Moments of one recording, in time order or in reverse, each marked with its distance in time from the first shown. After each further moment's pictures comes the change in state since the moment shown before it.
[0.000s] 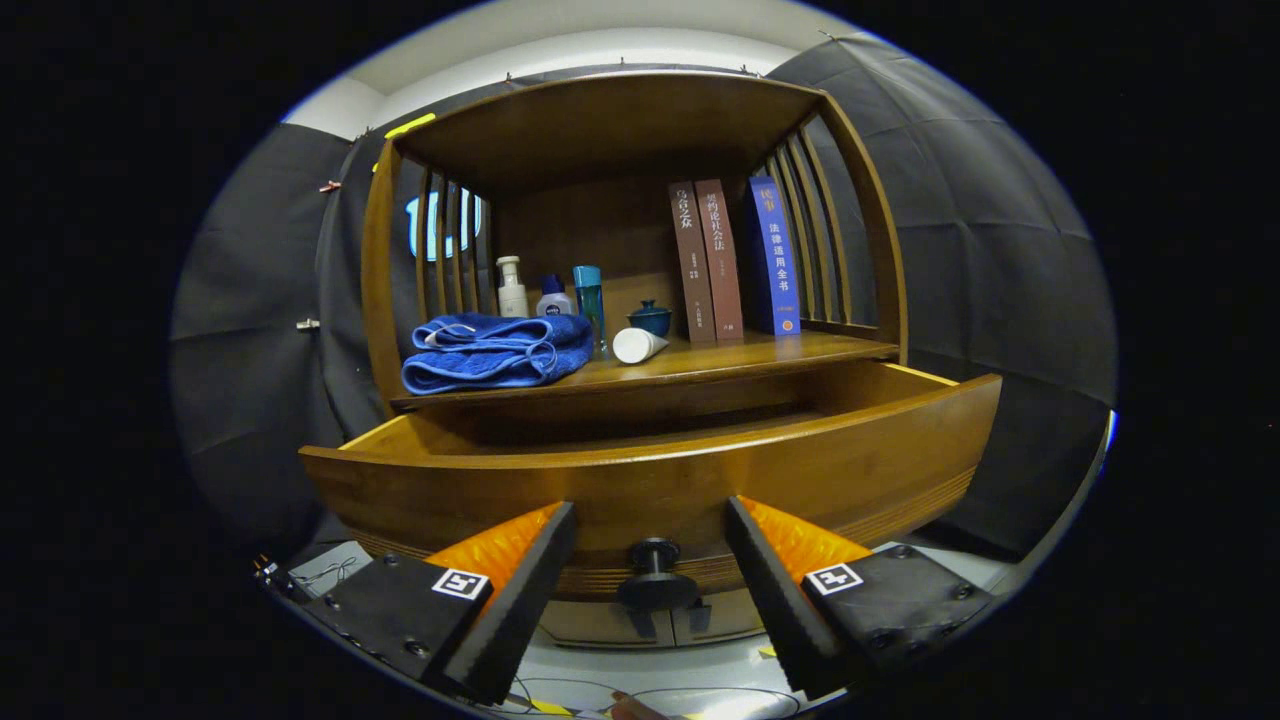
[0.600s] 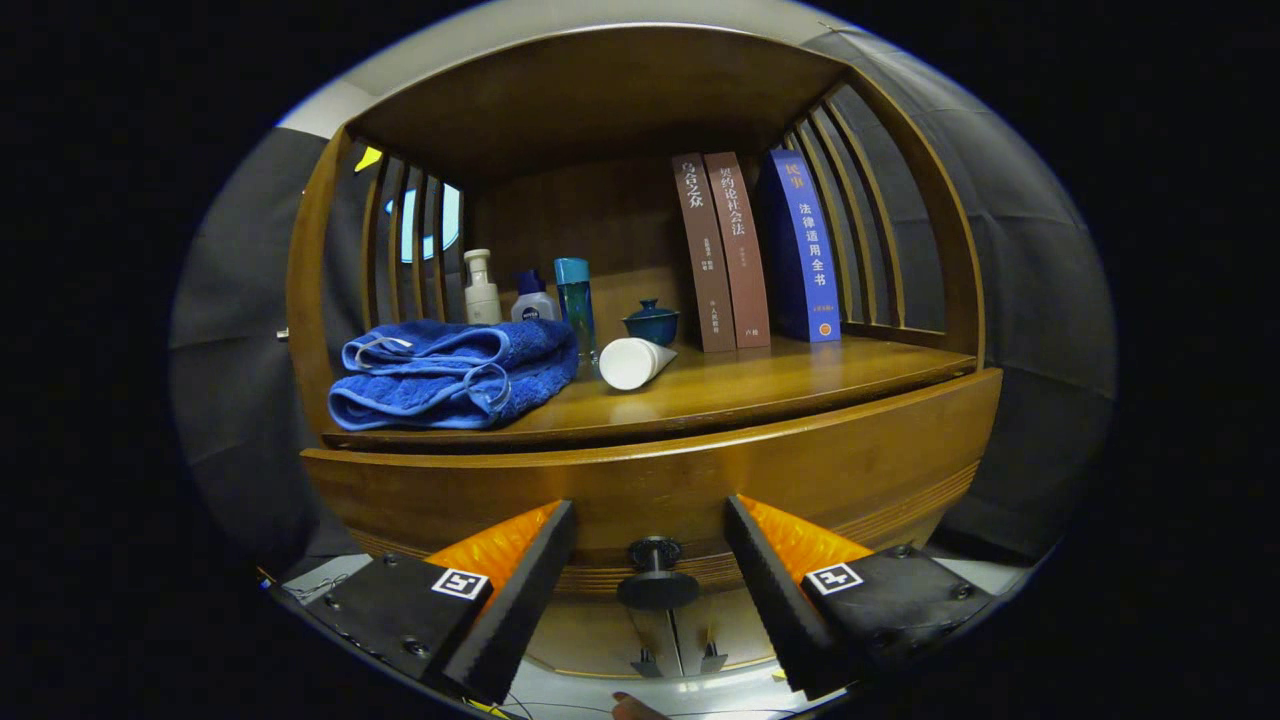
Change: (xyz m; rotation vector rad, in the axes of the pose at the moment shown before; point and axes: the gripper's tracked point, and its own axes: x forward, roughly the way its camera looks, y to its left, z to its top) arm 0.097 0.004 0.015 0.015 -0.010 -0.001
